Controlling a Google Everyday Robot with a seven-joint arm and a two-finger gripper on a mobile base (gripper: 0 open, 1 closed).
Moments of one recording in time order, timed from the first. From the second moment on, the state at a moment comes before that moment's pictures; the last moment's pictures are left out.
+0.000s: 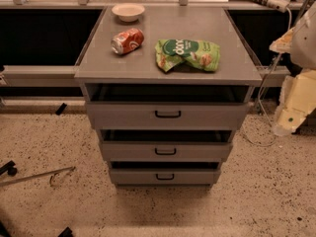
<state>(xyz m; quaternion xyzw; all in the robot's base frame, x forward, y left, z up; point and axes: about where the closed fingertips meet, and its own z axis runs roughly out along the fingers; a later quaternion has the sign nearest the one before) 0.438 -0.217 0.976 -0.60 0.78 -0.03 0.16</state>
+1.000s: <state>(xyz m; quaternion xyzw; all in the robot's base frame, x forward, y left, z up) 0.447 -0.207 0.932 -0.60 0.78 -0.02 0.20</state>
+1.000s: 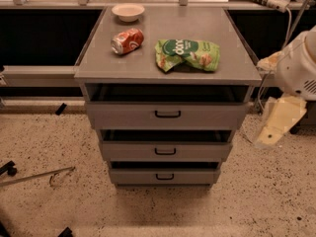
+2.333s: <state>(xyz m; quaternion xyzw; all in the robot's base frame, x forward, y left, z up) 0.482 -0.129 0.746 -0.58 0.77 0.10 0.25</state>
